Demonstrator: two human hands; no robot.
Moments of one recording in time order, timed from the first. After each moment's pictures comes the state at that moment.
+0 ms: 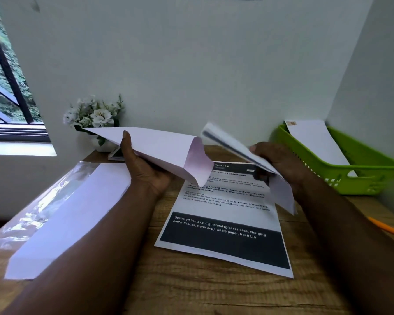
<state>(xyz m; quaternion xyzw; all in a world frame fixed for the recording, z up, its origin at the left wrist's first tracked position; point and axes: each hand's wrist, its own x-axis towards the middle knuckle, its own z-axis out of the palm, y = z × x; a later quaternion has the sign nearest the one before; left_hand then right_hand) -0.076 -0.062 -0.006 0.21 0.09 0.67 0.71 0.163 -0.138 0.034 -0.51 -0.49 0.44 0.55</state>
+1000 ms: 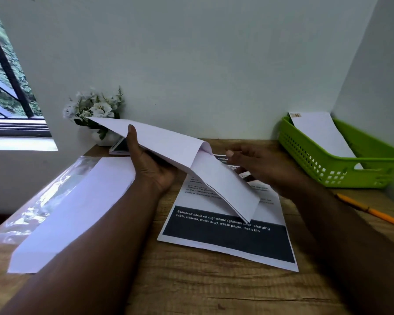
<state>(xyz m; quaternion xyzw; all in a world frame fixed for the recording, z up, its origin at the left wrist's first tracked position) -0.071 -0.065 -0.010 0.25 0.11 0.65 0.71 0.142 -0.136 0.020 -0.56 -0.64 0.36 0.38</state>
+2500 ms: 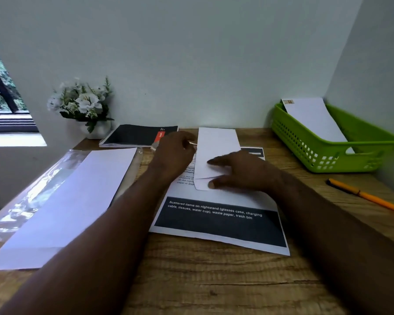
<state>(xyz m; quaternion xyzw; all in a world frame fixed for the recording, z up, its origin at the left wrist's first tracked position) -0.042 -0.072 -0.008 0.76 0.48 0.41 0.16 0.139 -0.127 -0.001 -0.60 -0.78 0.10 0.10</state>
